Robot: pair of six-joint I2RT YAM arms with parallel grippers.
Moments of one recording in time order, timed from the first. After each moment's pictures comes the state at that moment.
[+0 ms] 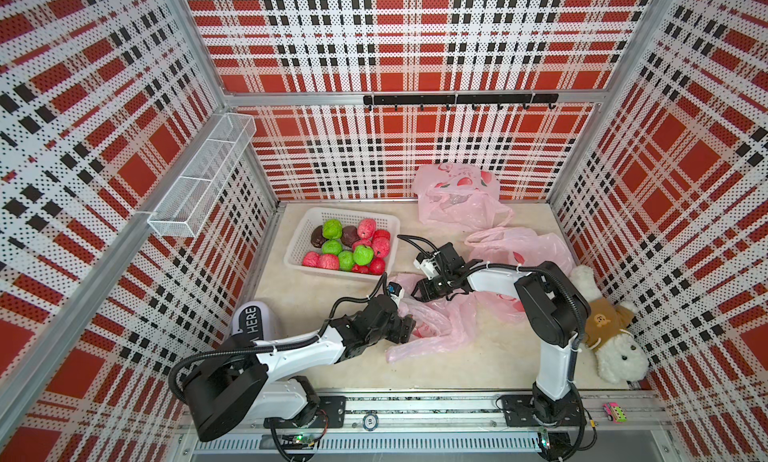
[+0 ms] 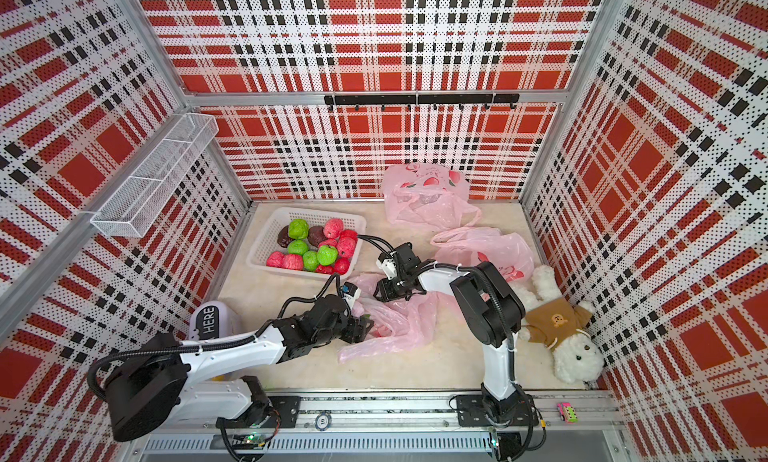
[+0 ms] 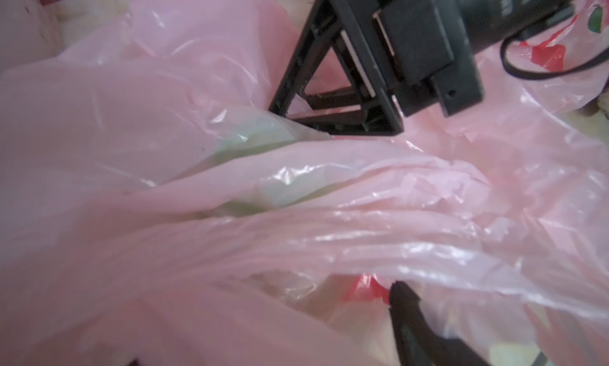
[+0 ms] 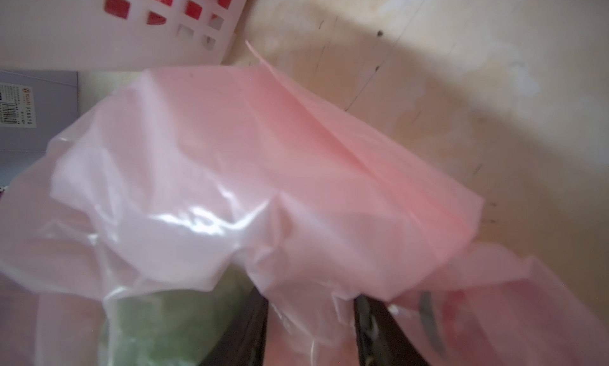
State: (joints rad) left arm -0.88 1.30 0.50 0.04 -0.07 -0.47; right arm 0.61 1.94 1.13 -0.23 -0.49 0.26
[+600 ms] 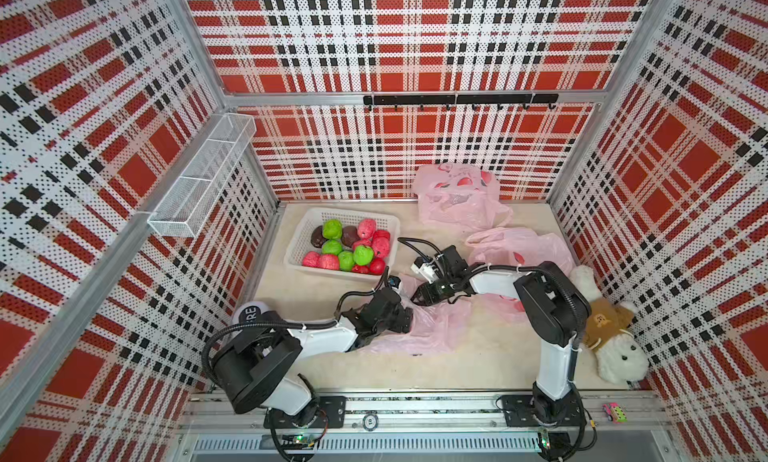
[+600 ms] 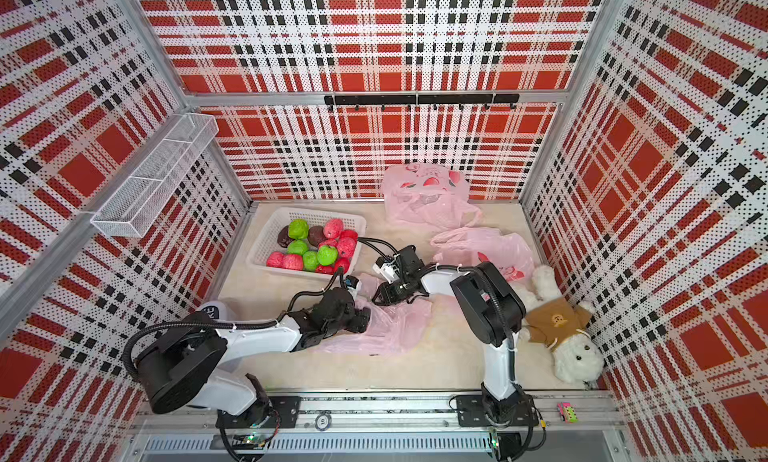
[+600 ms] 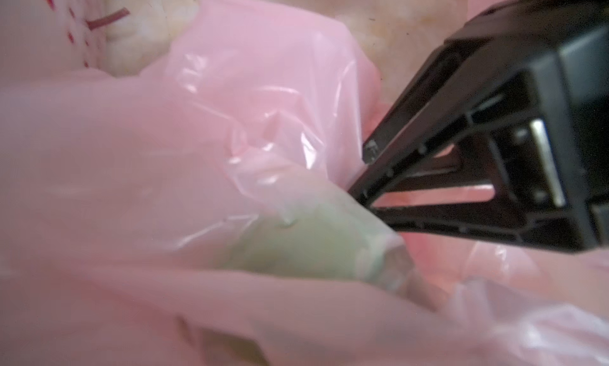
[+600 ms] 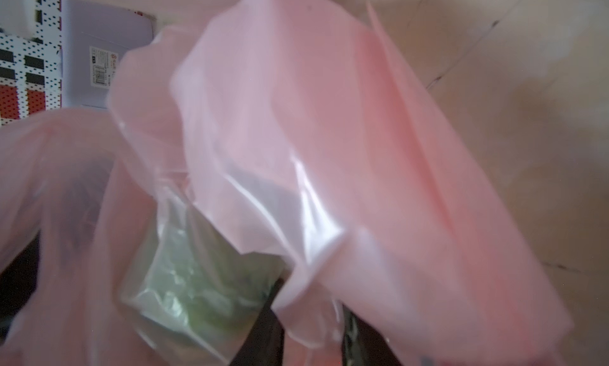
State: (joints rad) left arm -0.80 1.48 0.55 0.15 -0.11 -0.43; right arm 0.59 1.94 1.10 -0.20 -0.70 0.20
